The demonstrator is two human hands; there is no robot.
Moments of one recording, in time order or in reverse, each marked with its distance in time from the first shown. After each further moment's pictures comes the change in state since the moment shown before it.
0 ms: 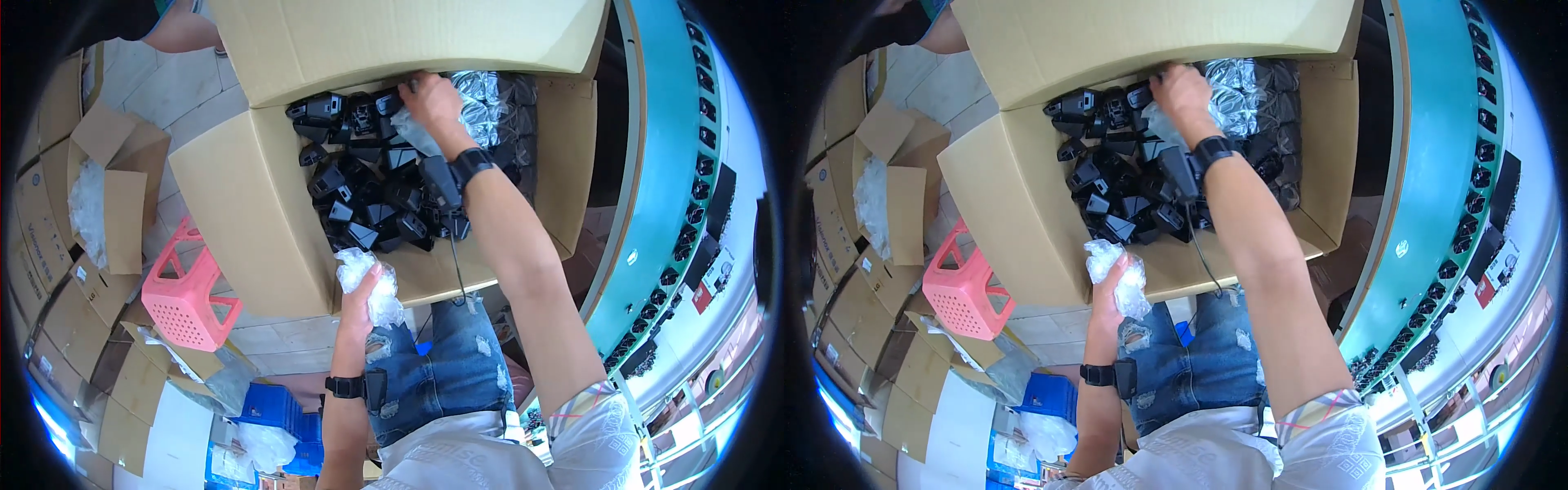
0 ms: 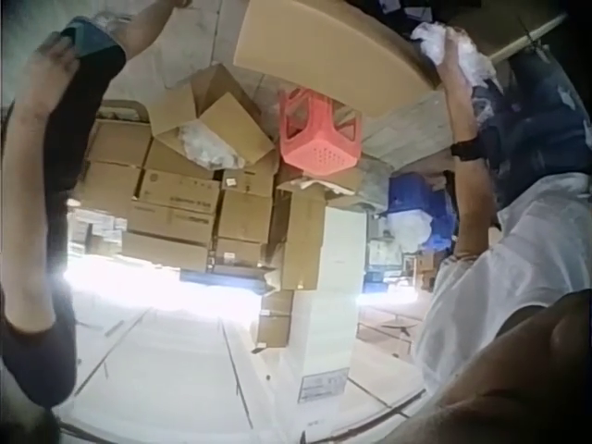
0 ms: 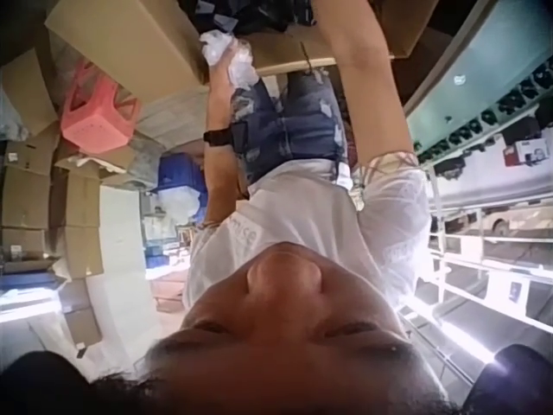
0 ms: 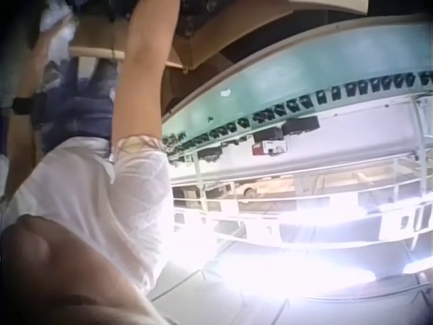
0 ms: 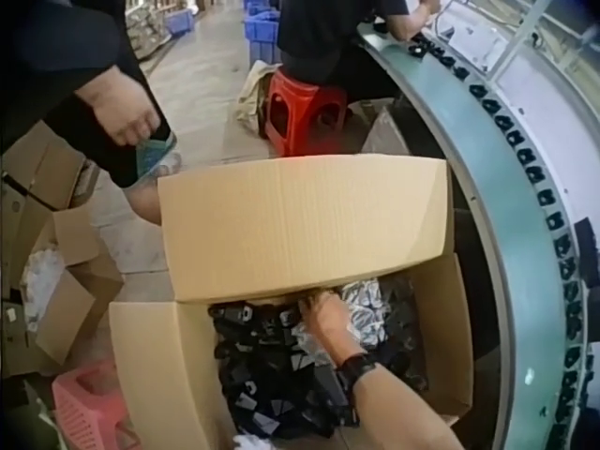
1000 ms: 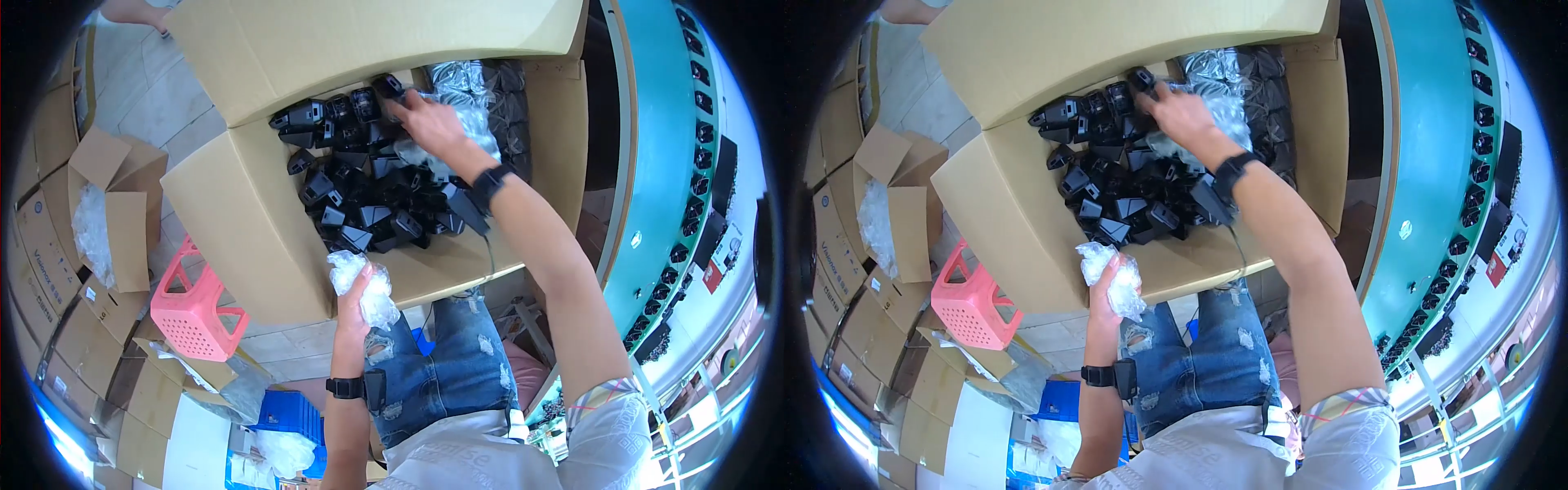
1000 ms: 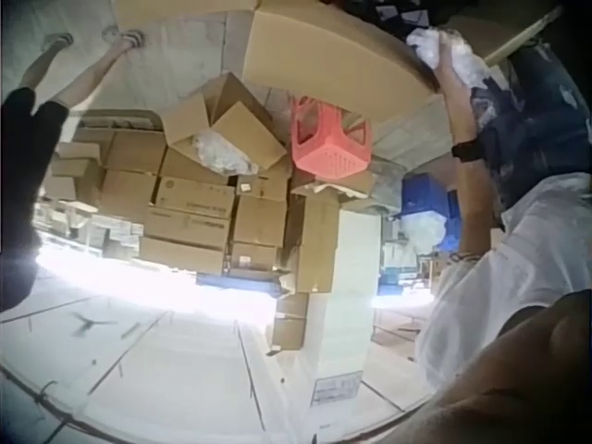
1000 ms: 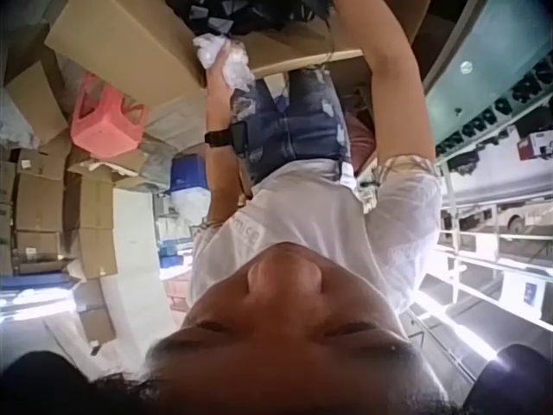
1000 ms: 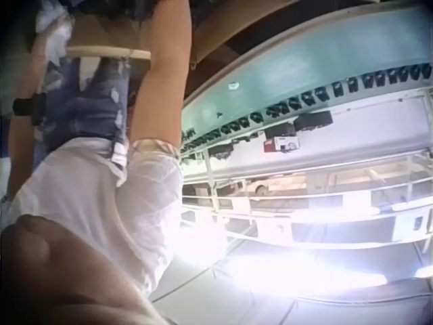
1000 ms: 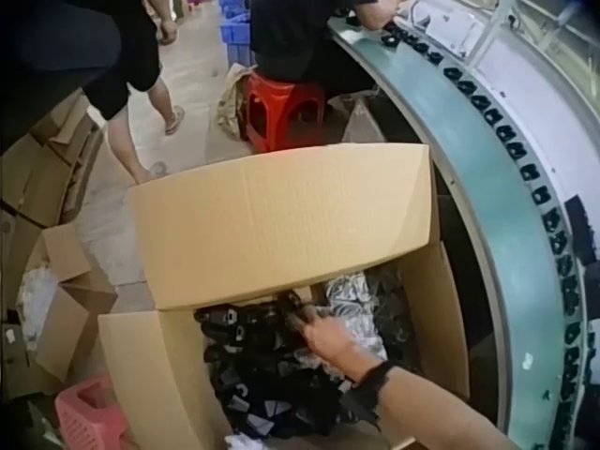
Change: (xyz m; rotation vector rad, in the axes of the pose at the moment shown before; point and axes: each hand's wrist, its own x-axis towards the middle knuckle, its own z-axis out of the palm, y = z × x) left_hand 0.009 -0.003 -0.016 0.031 -0.001 -0.021; right_hand -0.048 0.044 -0.007 -0.159 -0.016 -0.574
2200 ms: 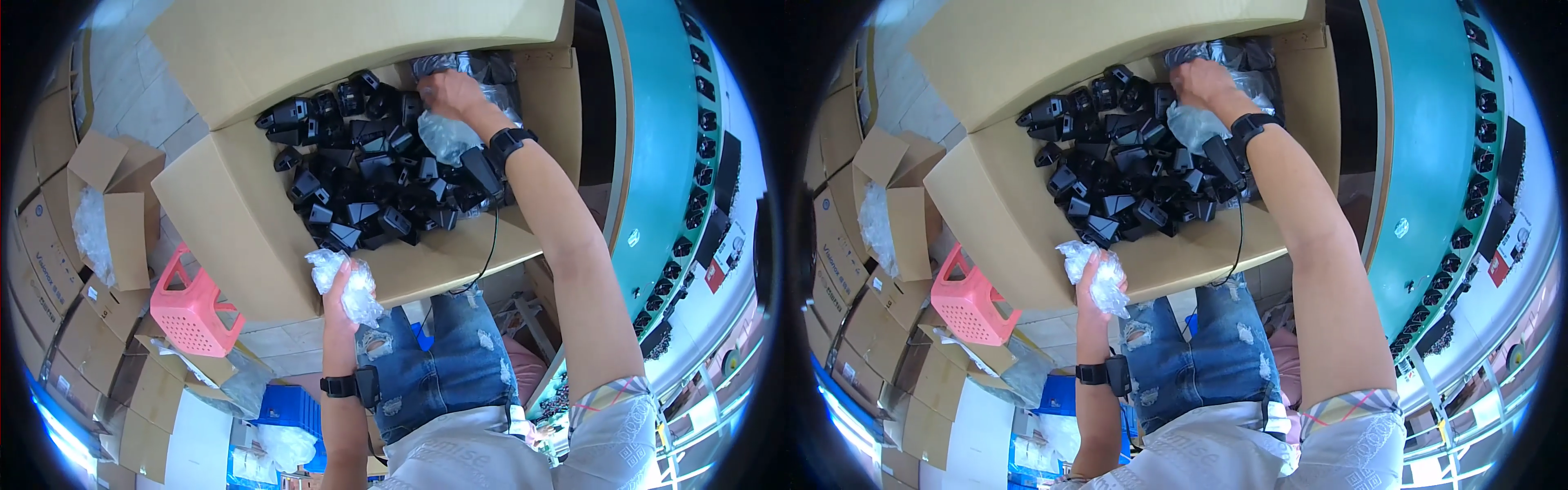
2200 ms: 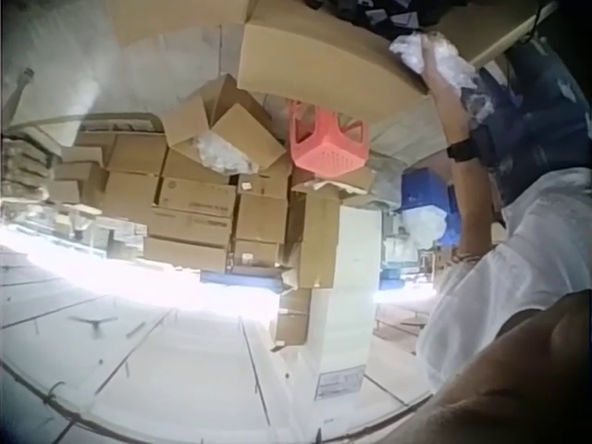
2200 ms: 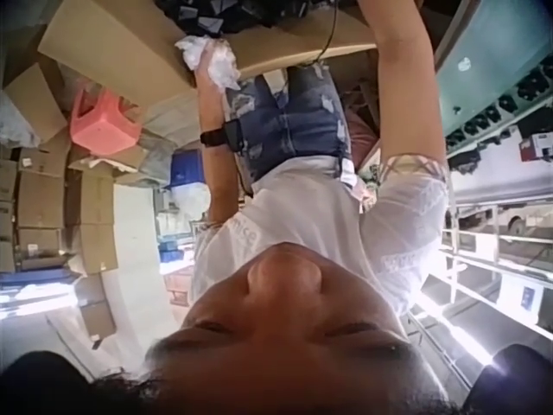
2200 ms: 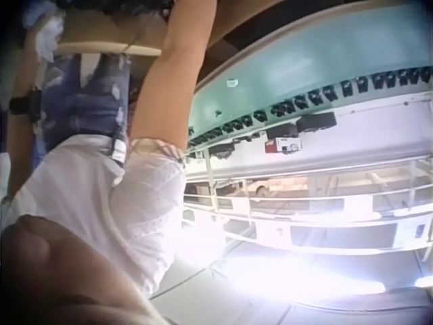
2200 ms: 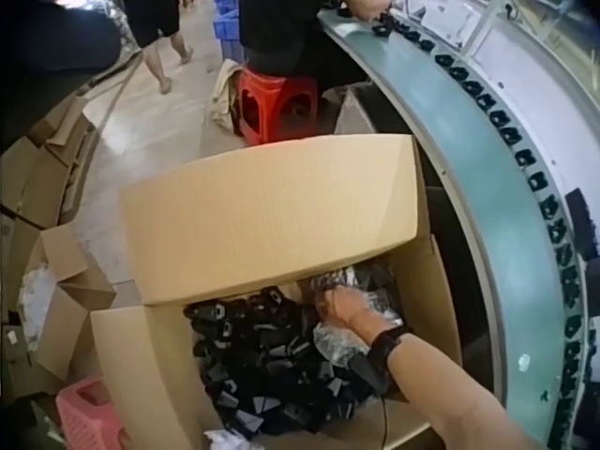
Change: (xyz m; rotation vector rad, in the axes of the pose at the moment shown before) left_hand -0.002 0.001 0.014 -0.036 0.001 0.032; right_hand 0.019 0.080 -0.021 -0.103 -0.323 0.073
